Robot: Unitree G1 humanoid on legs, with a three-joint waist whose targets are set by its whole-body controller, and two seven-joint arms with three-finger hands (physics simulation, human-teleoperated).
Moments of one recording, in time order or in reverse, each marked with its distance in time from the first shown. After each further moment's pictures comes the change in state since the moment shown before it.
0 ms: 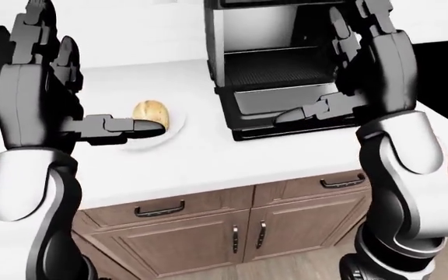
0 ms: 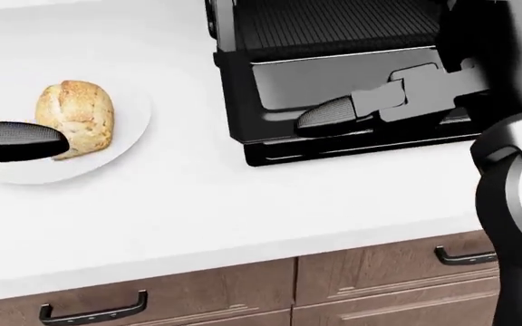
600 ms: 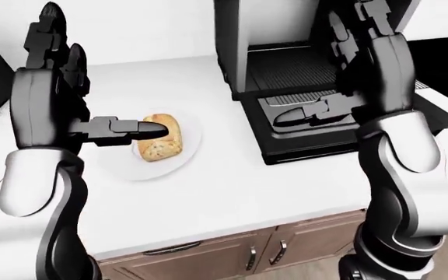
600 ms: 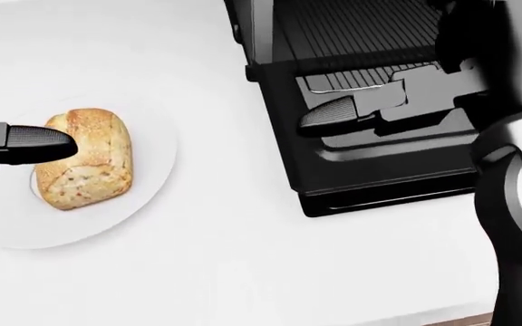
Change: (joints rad) left arm 0.010 -0.021 -0.015 0.029 0.025 -0.012 -0.013; right arm 0.005 0.007 -0.009 0.017 0.002 -0.006 0.006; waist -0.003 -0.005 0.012
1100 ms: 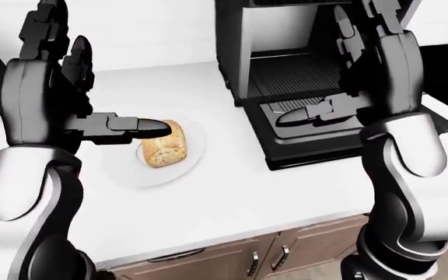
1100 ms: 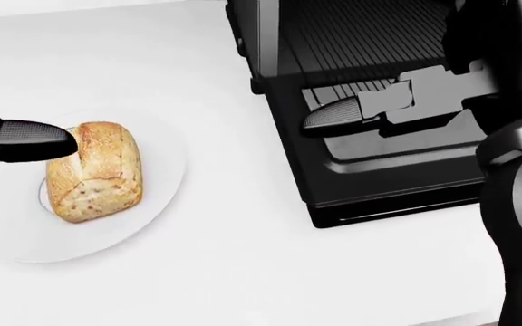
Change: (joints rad) left arm -0.053 0.025 0.037 -0.055 -0.169 0.098 0.064; right arm 0.009 -0.013 0.000 -0.030 0.023 -0.008 -0.024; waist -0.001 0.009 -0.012
